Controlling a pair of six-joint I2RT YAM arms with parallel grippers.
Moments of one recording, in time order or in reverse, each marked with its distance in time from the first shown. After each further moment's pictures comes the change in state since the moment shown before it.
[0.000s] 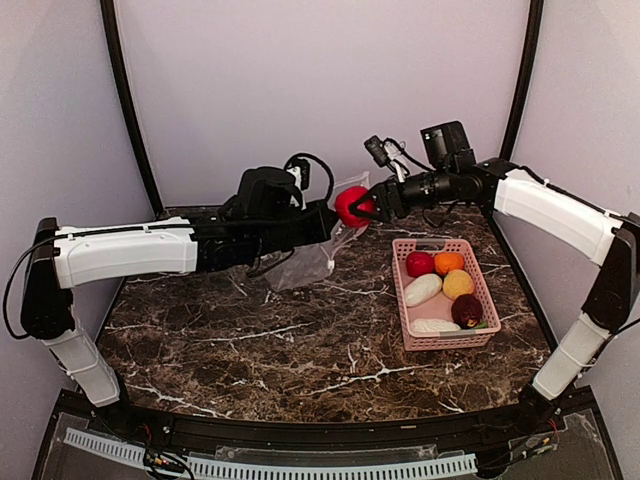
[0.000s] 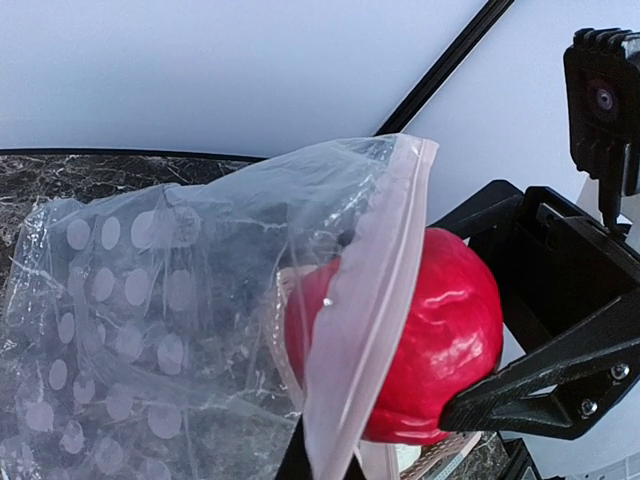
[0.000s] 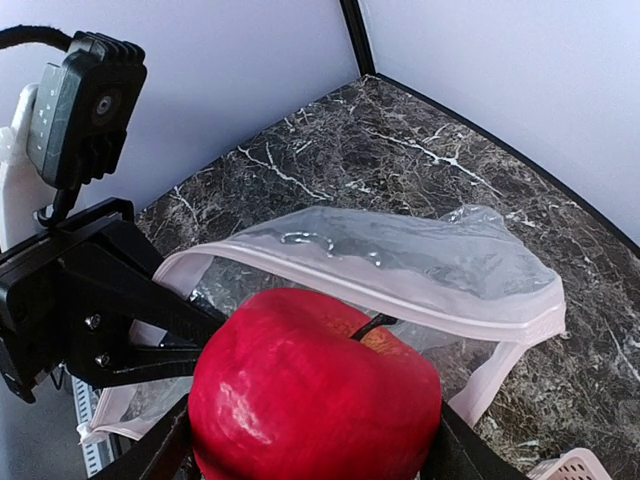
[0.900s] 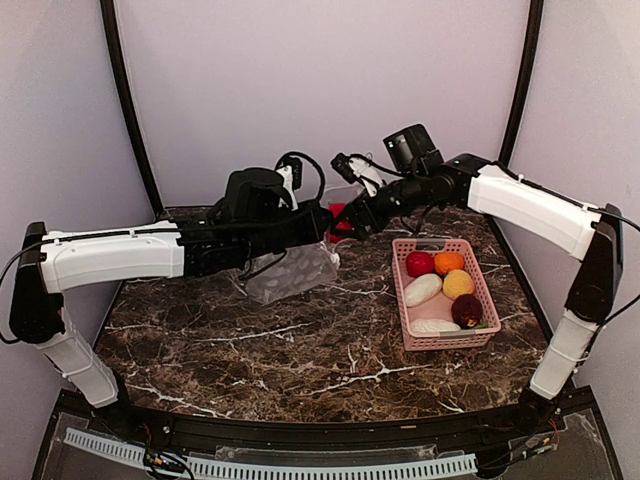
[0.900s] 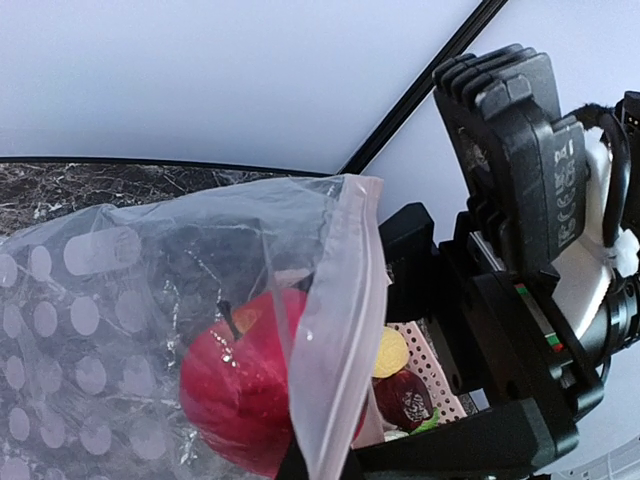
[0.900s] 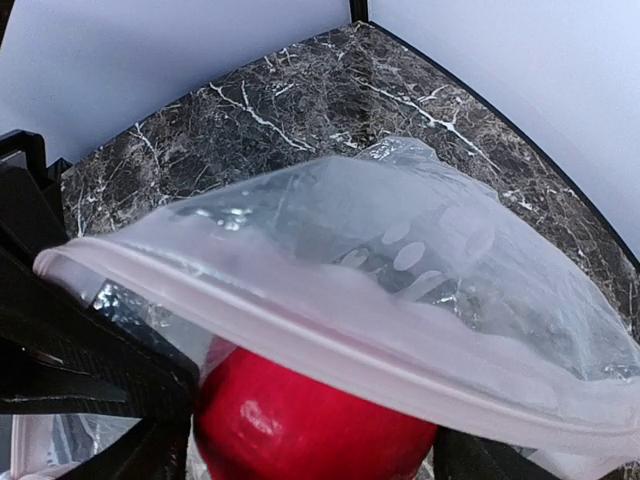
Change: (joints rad) left arm -0.005 -0.066 -0.061 0.028 -0.015 0.002; right arm 0.130 0.117 0.142 -0.154 0.216 -0.122
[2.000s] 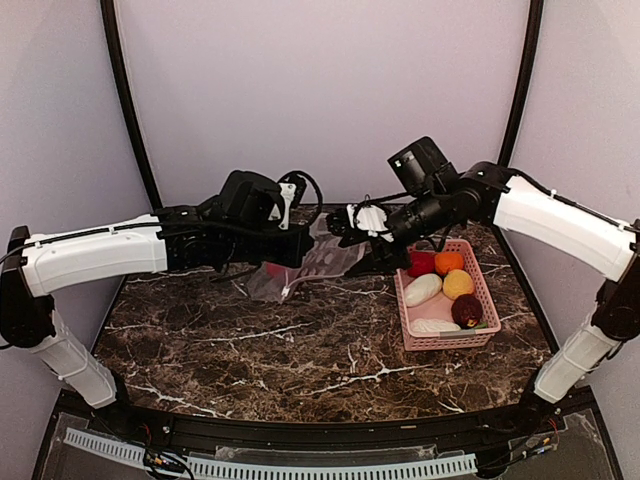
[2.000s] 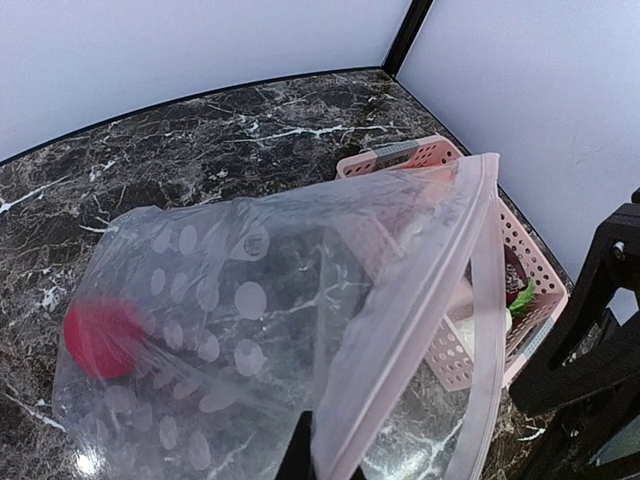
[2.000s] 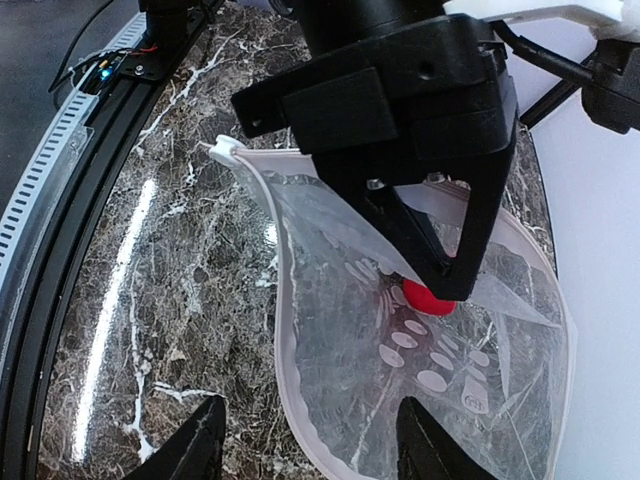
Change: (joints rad) left arm 0.000 -0.066 0.021 -0.358 0.029 0.232; right arm 0.122 -0.175 -0.120 -0.179 -0.087 -0.729
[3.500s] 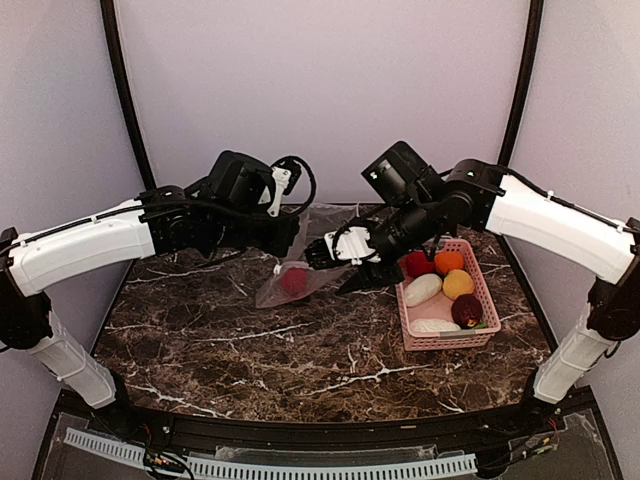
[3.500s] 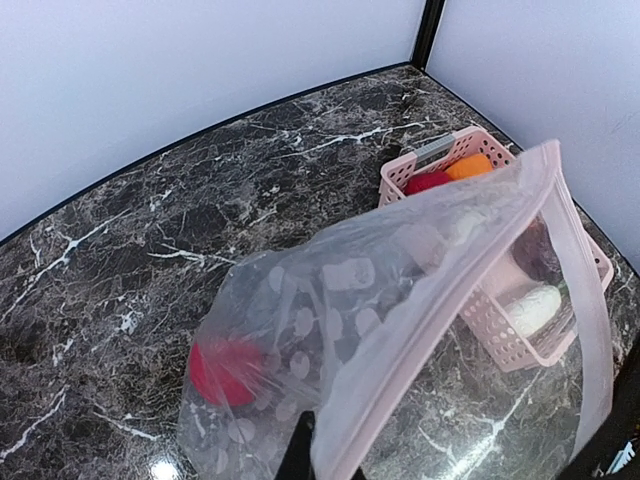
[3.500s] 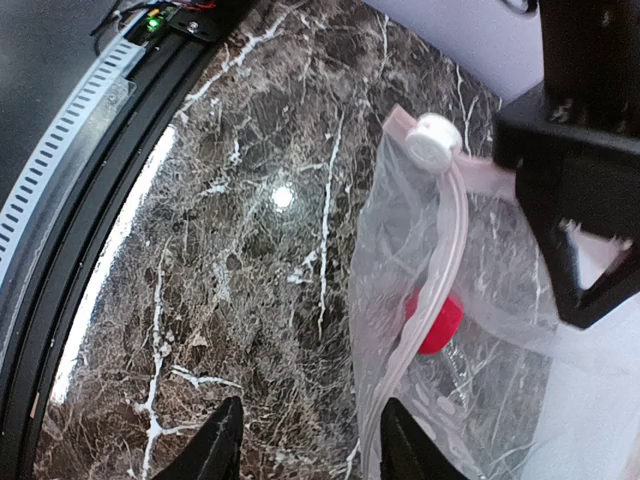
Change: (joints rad) left arm 0.019 -0.024 0.105 -0.172 -0.080 0.164; right arm 0.161 0.043 0.081 -0.134 0.167 -0.091
